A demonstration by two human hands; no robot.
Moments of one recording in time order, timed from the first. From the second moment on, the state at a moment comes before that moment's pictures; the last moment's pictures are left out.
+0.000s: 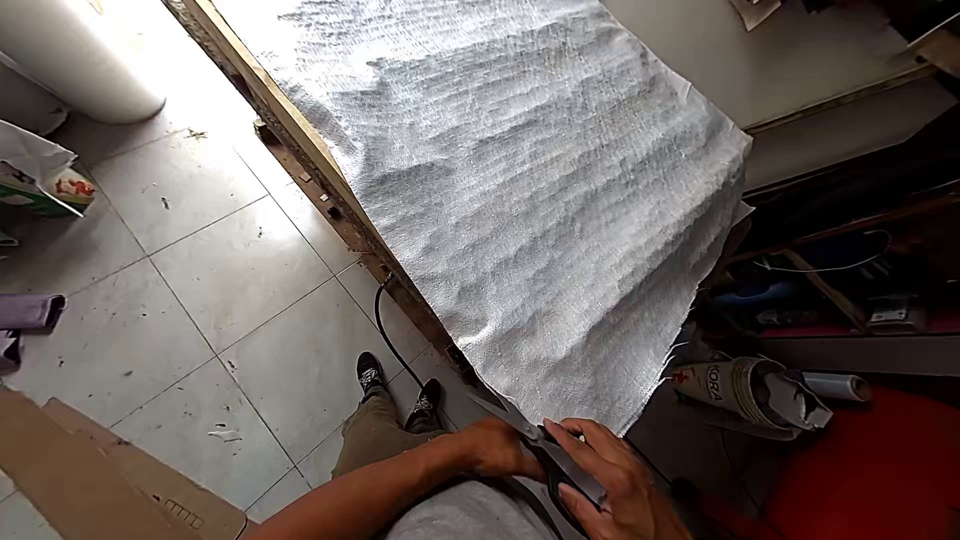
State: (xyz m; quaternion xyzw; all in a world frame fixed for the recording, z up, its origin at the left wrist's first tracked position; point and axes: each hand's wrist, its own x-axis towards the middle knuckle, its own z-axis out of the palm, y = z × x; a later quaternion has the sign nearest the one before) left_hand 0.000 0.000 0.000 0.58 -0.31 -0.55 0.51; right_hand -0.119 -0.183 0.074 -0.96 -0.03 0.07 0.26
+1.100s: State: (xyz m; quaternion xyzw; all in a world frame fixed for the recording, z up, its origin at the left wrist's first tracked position) left_hand 0.004 -0.001 0.003 0.67 -0.54 -0.35 0.37; right_hand -0.072 -0.145 0.061 -0.96 -0.03 0.02 0.27
